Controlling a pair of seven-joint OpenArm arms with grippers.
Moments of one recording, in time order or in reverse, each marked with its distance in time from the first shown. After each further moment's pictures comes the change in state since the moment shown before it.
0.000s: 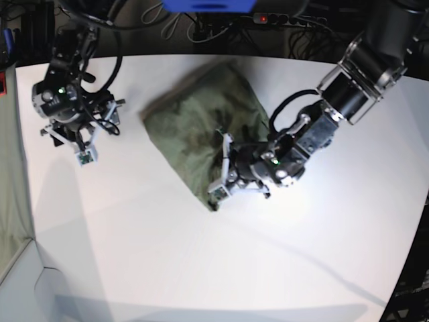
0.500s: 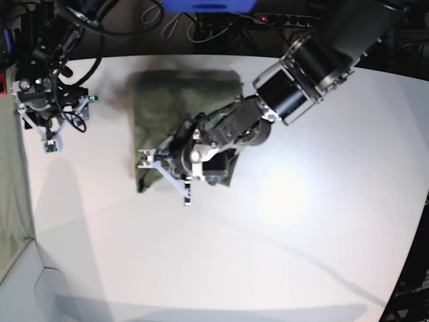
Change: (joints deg) left arm -0.3 17.1 1.2 -6.9 37.3 -19.4 -3.3; right arm -0.2 -0.1 11.5 0.0 -0.2 0.0 0.0
